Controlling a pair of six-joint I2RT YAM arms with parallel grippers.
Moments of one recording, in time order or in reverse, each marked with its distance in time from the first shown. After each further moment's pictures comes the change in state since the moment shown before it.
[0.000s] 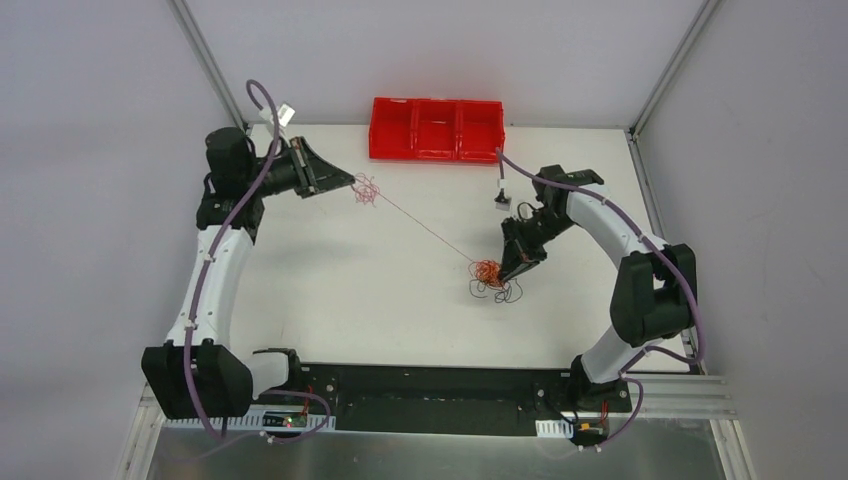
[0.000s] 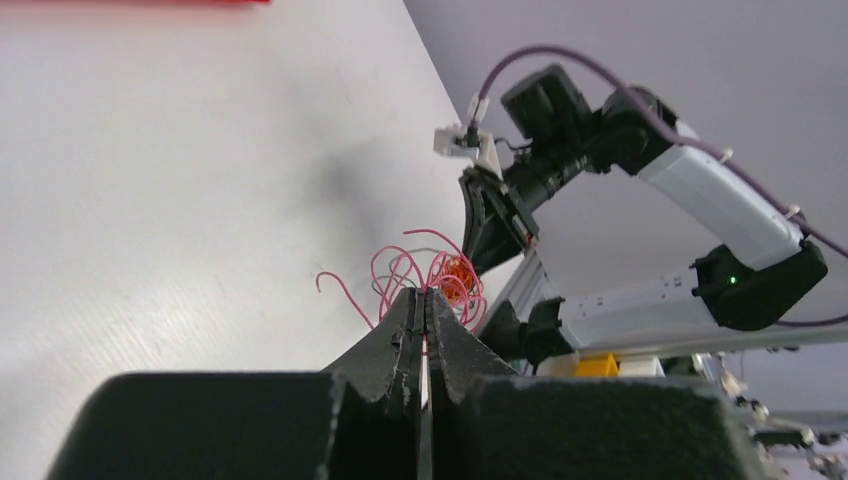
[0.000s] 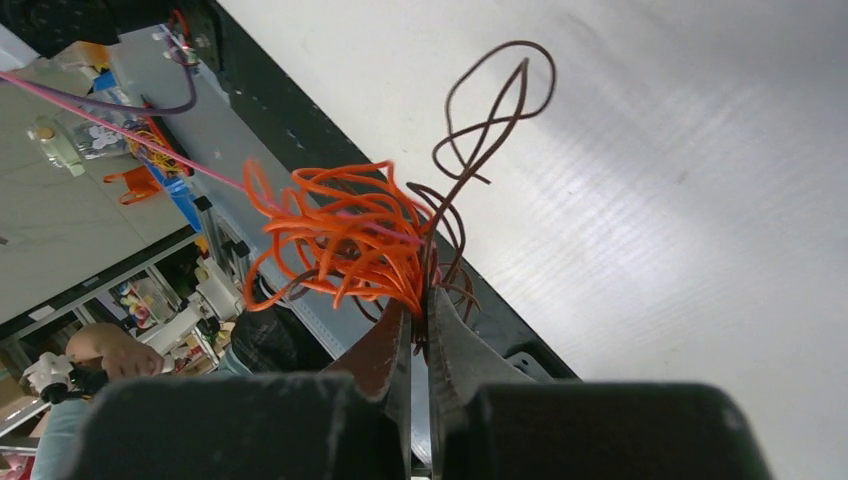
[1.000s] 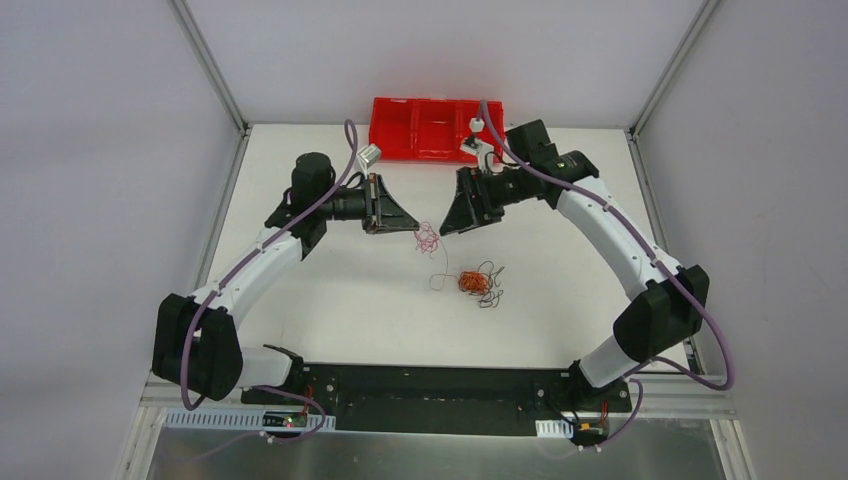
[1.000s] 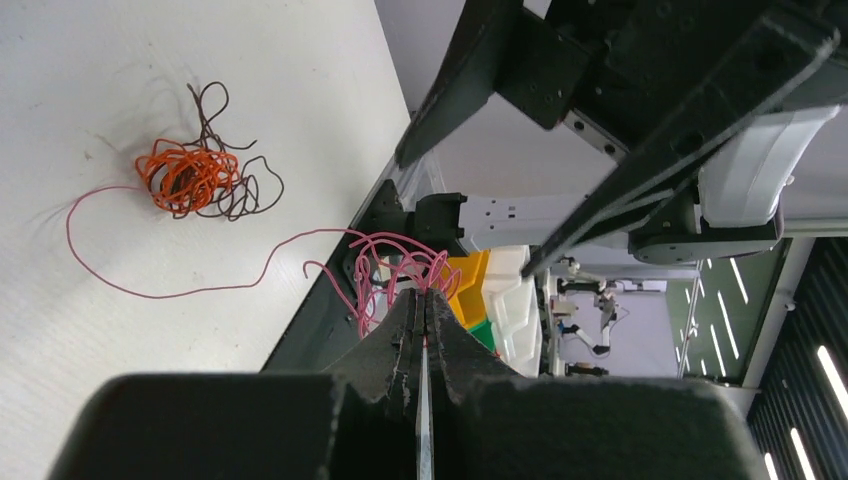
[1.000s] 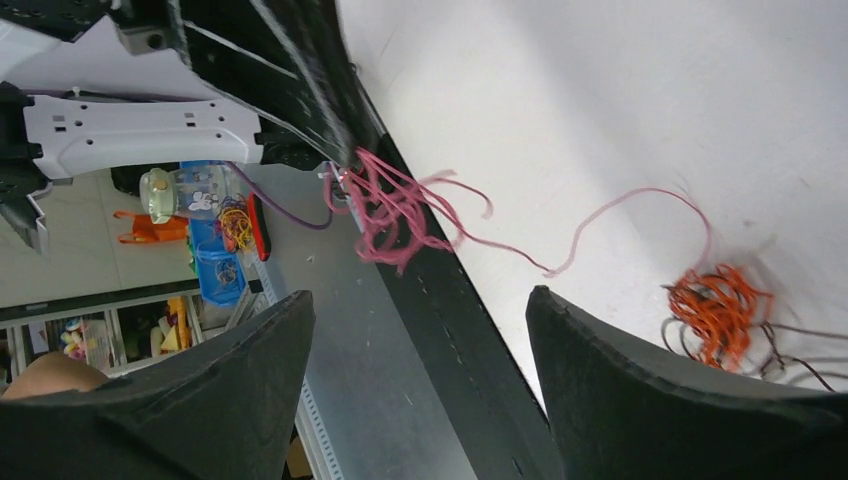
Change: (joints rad) left arm -0.353 0.113 -0.169 0.261 0.004 -0.321; right arm 0.174 -0.076 0.263 0.317 -0.123 0.337
